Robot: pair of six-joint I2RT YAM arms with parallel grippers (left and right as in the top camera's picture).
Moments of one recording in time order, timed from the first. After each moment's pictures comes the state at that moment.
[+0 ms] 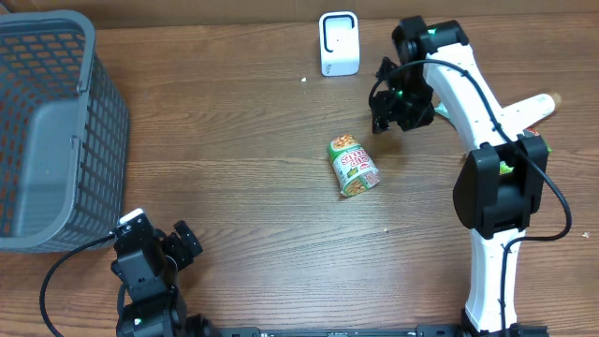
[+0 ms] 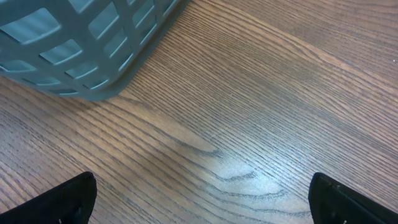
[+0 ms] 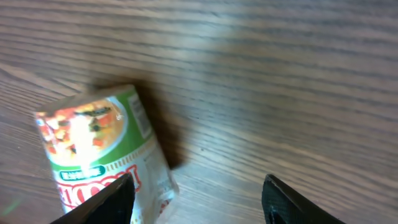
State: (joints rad) left arm 0.32 0.52 0.36 -0.64 -0.16 -0.21; right arm 0.23 2.29 2.11 -1.45 -0.22 0.00
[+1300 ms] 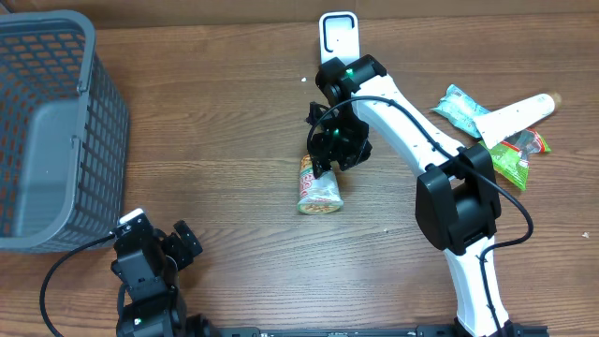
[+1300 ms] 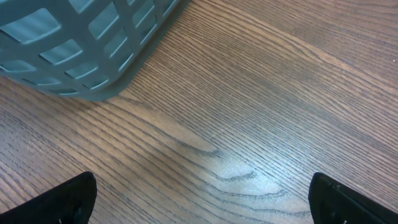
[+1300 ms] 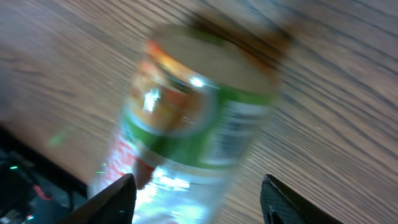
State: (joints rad) left arm 0.32 0.52 0.36 -0.64 -0.16 -0.21; right arm 0.52 2.29 2.03 -1.45 -0.40 0.02
